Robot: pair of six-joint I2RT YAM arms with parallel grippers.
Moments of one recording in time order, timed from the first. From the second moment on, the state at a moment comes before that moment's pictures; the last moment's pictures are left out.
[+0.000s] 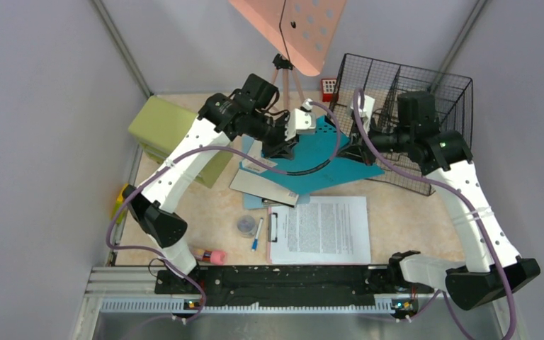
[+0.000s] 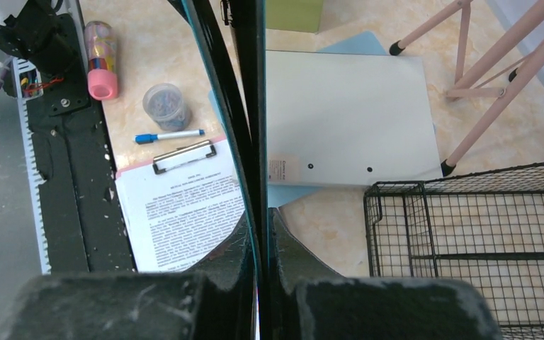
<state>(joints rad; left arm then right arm) -0.68 1.72 1.99 -1.18 0.59 0.72 0.31 1.18 1.44 -0.90 -0.81 -0.51</state>
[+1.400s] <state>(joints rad) -0.88 1.79 1.89 -0.35 -0.13 -0.03 -0.10 1.11 1.57 -0.65 -0.18 -0.01</state>
